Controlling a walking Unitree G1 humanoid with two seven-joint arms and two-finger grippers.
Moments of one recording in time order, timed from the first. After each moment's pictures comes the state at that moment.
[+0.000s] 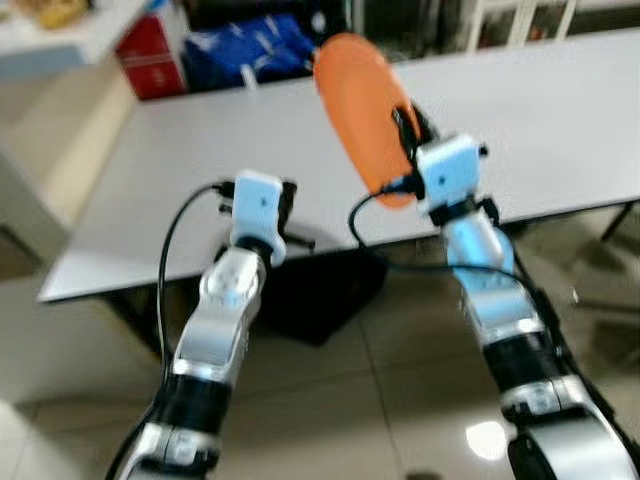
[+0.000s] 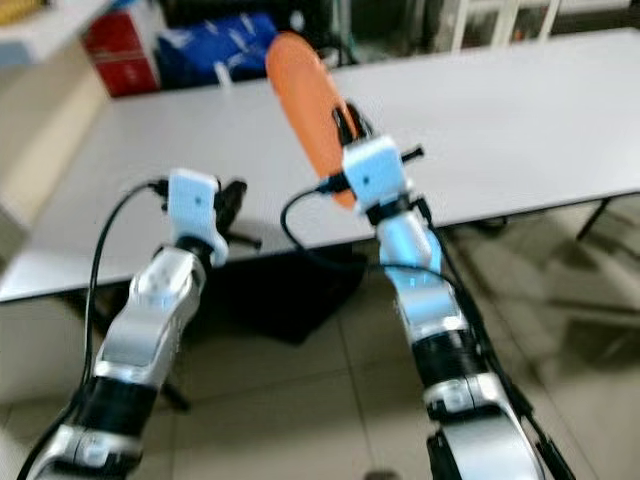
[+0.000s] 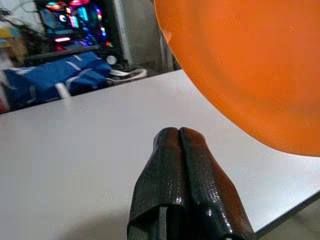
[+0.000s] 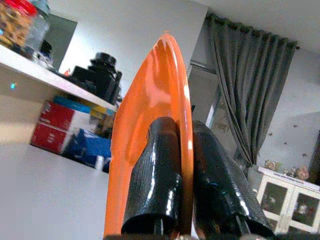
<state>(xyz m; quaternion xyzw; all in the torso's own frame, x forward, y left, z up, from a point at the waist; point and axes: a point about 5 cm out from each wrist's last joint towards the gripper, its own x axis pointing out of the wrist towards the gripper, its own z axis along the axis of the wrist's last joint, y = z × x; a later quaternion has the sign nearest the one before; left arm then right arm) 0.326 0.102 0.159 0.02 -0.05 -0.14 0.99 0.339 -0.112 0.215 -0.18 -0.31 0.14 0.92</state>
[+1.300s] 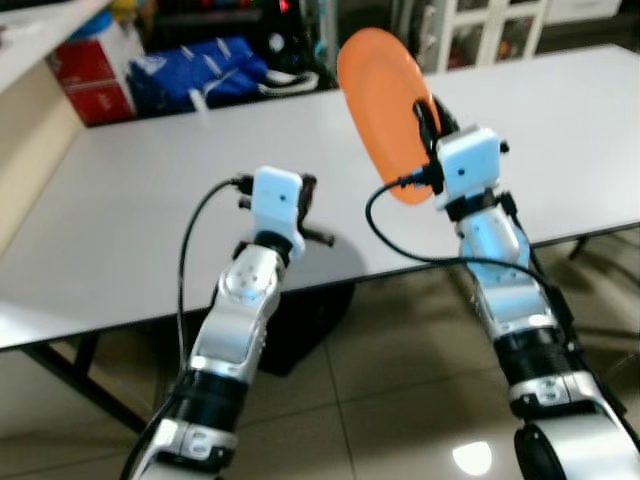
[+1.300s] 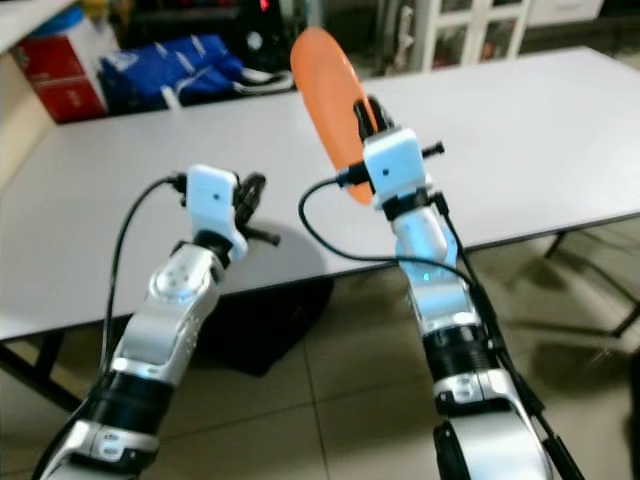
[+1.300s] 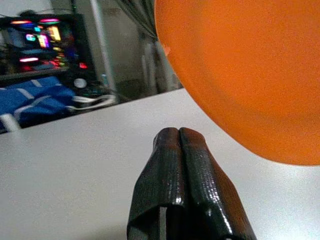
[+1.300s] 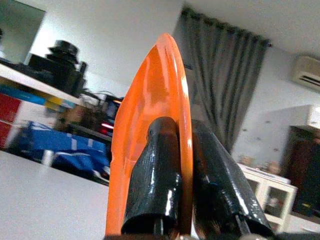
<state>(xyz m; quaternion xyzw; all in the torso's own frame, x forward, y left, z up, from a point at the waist) 0.328 0.090 0.166 0.02 -0.07 -0.15 0.99 0.344 -0.119 0.216 -0.18 -0.30 0.13 0.93</state>
